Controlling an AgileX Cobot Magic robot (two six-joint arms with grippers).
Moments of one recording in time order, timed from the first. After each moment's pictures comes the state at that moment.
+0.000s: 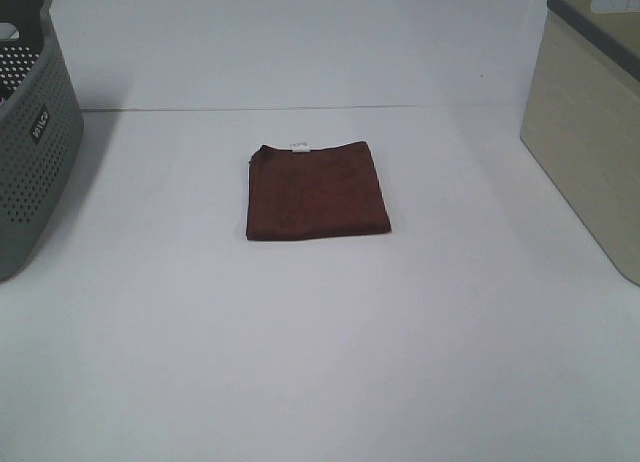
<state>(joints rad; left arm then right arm) 0.02 -0.01 -0.50 -0.17 1.05 0.16 0.00 0.11 -0.54 0.08 1.01 -0.07</state>
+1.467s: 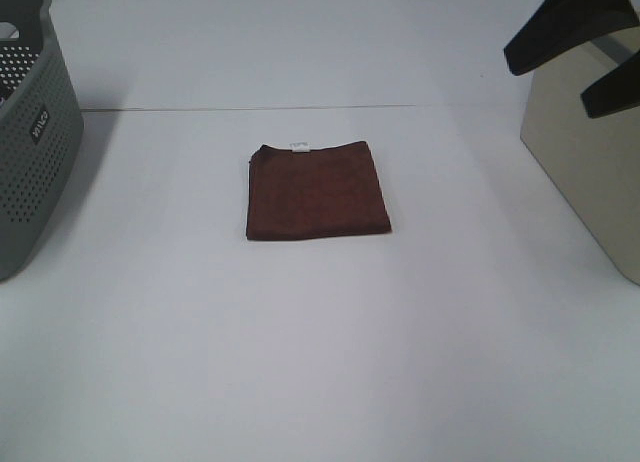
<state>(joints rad) 0.02 -0.01 -0.50 -0.17 1.05 0.16 0.00 1.42 -1.21 0.70 1.16 -0.38</state>
